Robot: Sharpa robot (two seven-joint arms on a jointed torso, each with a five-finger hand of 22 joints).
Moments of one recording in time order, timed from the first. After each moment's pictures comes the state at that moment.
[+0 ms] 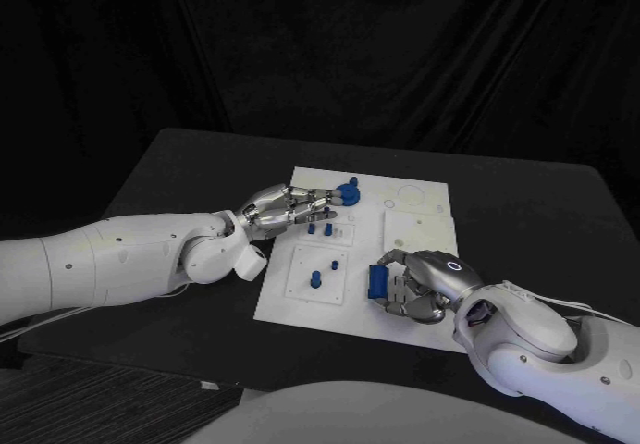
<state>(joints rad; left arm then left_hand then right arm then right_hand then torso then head) 1.12 -0.93 -0.21 1.45 -0.21 0.20 0.59 1.54 0.19 -0.01 0.25 0.58 0.70 0.18 0.09 0.06 0.15 0.16 0.29 0.04 0.08 0.20 0.05 0.01 0.20 0.08 0.29 0.03 0.12 1.05 -0.83 -0.21 1.83 -1.68 -0.42 -0.40 1.22 -0.17 0.11 0.29 0.41 0.41 0.13 0.58 0.05 1.47 0.02 1.56 1.31 1.47 -0.06 1.50 1.31 0.10 1.41 0.05 0.63 1.29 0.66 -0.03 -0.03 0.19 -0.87</state>
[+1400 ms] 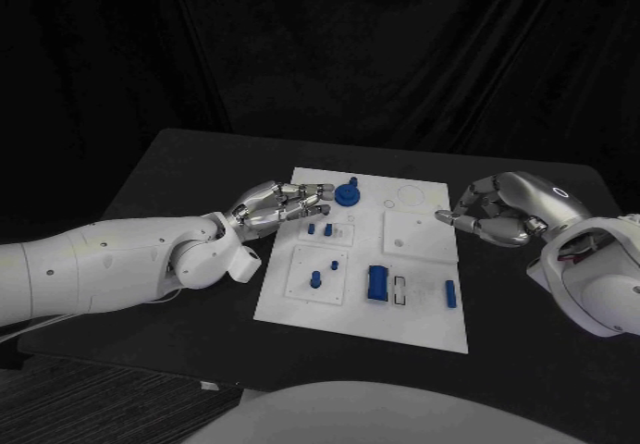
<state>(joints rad) 1.12 -0.98 -0.21 1.50 -0.21 0.15 0.65 1.52 0.15 0.07 0.26 0.59 0.70 0.17 0.10 0.06 0.17 0.16 0.31 0.04 0.10 0.18 0.07 0.02 0.20 0.08 0.29 0.04 0.13 1.31 -1.05 -0.21 1.87 -1.52 -0.50 -0.37 1.02 -0.08 0.01 0.30 0.30 0.88 0.05 0.69 0.15 1.46 -0.02 1.55 1.31 1.46 -0.09 1.52 1.31 0.09 1.43 0.03 0.72 1.29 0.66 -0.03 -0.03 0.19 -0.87</state>
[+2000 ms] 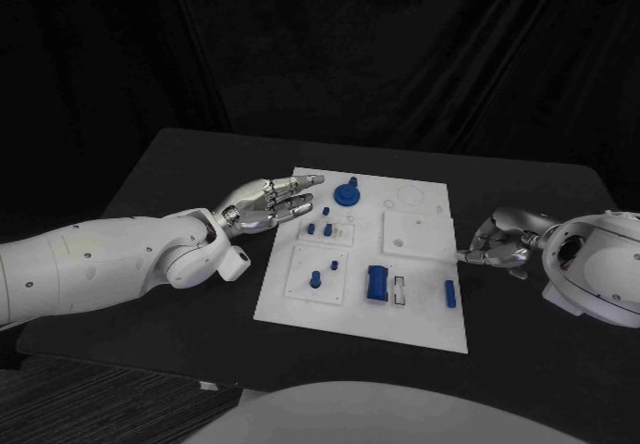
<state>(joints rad) 1.13 -1.02 -0.21 1.52 -0.47 -0.05 0.67 1.41 0.13 -0.07 0.29 0.44 0.33 0.00 0.05 0.05 0.10 0.09 0.14 0.03 0.02 0.11 0.01 0.01 0.20 0.02 0.23 0.03 0.05 1.32 -1.02 -0.21 1.78 -1.21 -0.08 -0.57 1.14 -0.06 0.13 0.28 0.38 1.01 0.04 0.47 0.16 1.45 -0.03 1.55 1.31 1.46 -0.09 1.48 1.31 0.14 1.40 0.02 0.61 1.29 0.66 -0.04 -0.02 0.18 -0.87</state>
